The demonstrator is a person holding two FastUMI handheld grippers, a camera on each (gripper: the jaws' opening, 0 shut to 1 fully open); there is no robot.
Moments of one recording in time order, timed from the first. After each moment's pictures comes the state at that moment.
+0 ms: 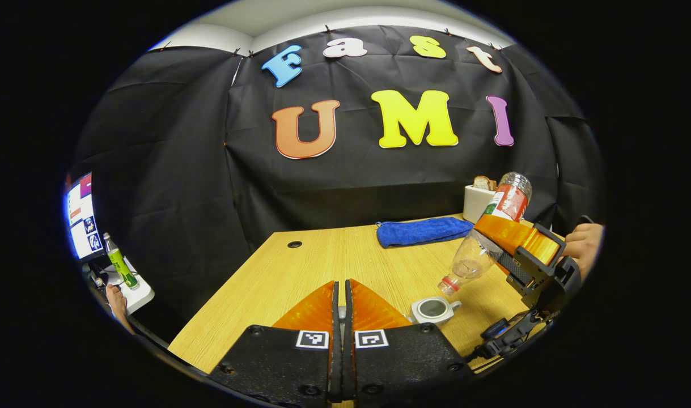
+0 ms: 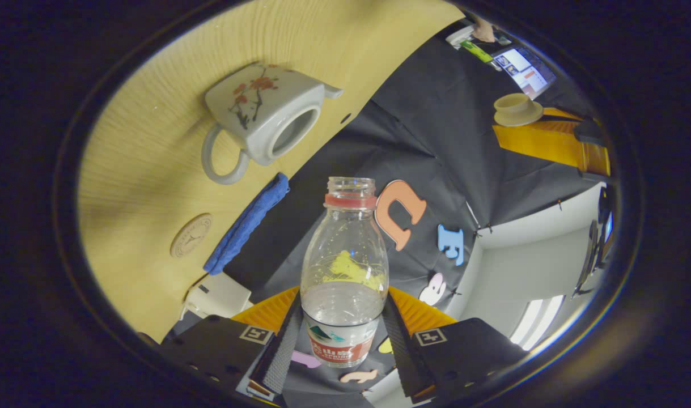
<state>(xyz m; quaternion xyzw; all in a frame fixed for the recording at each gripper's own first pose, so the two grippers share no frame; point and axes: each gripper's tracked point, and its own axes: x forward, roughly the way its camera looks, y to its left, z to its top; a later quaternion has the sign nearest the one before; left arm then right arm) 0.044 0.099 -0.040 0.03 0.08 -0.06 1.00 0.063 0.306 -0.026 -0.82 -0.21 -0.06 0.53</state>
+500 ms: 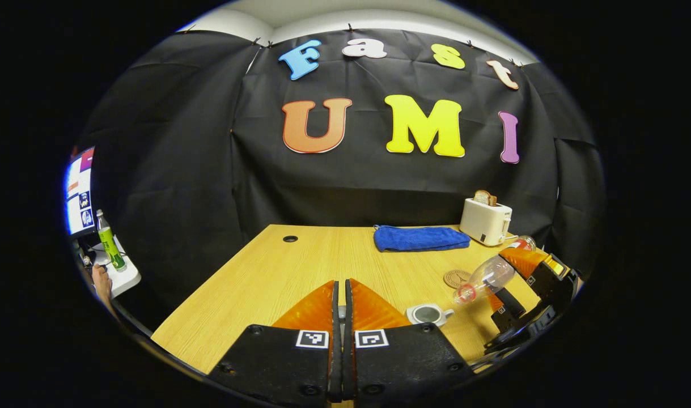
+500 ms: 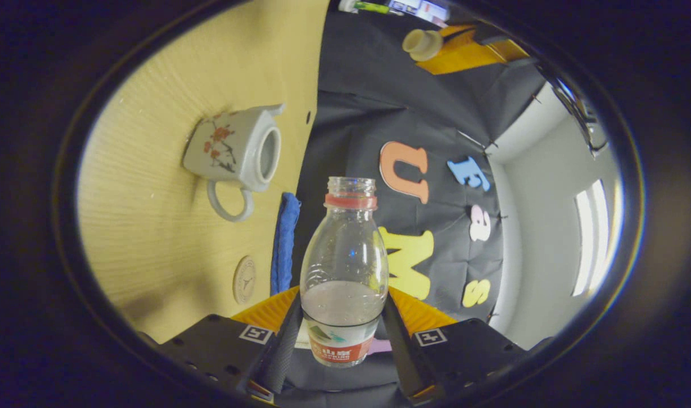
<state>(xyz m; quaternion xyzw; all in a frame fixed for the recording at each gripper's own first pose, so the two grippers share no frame) 0.045 0.101 -0.039 -0.02 0.08 -0.07 0.99 0.051 0.259 -0.066 -0.64 -0.14 -0.01 0.76</state>
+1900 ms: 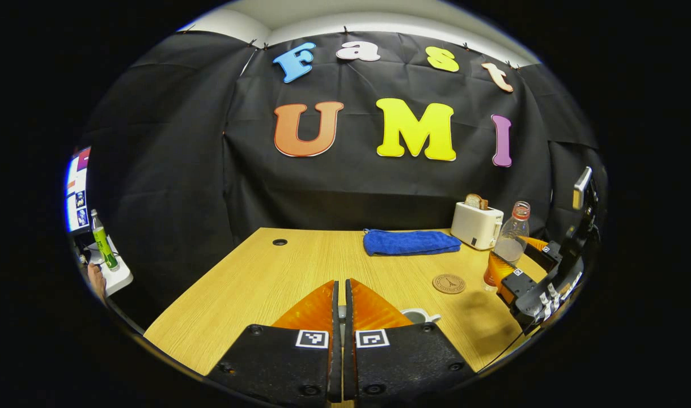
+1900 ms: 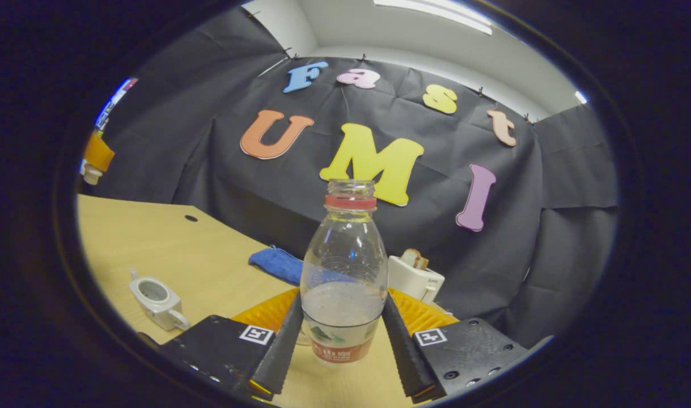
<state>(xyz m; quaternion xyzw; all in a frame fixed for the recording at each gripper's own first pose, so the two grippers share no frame) 0.047 0.084 -0.034 -0.02 0.07 -0.09 0.99 0.093 0.207 -0.048 -0.08 -0.03 0.05 0.99</state>
